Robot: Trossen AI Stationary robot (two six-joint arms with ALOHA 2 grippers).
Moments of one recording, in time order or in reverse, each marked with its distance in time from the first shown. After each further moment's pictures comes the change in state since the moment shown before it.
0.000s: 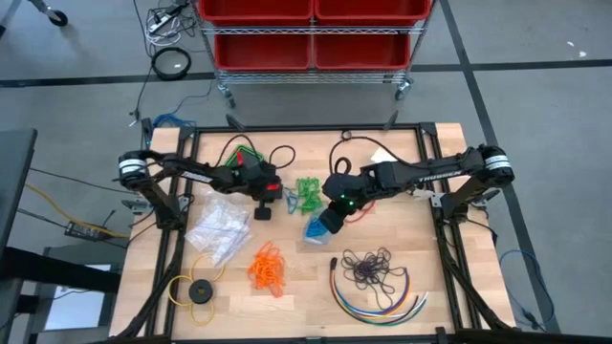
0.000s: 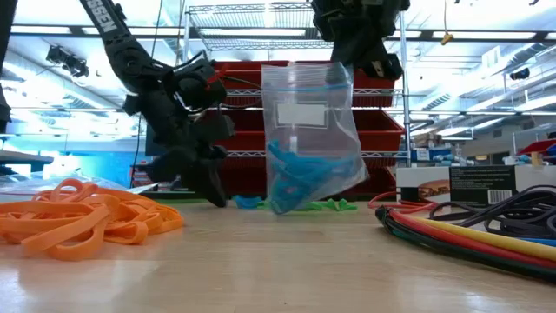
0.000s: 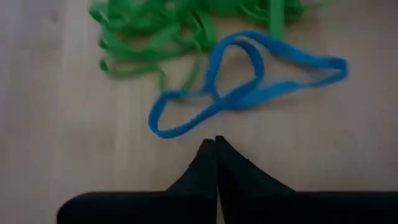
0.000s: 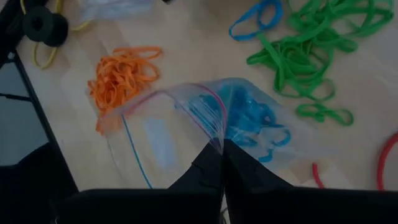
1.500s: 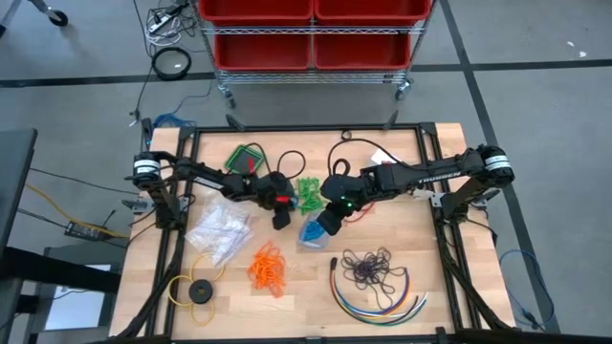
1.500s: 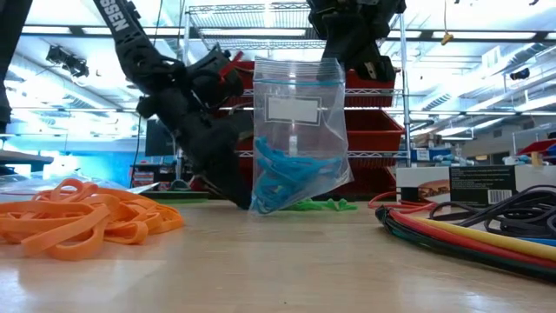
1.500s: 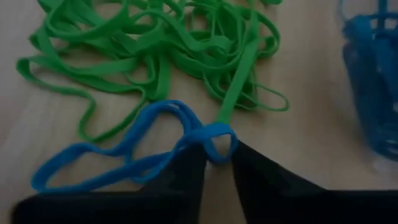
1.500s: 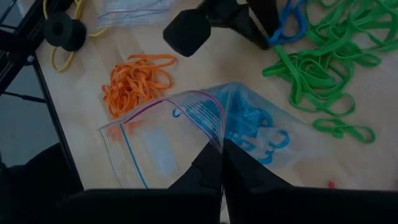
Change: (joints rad) left arm -0.103 0.123 0.089 0.102 0.010 -0.525; right arm 0.010 0.001 -0.025 0.091 -0.002 -0.020
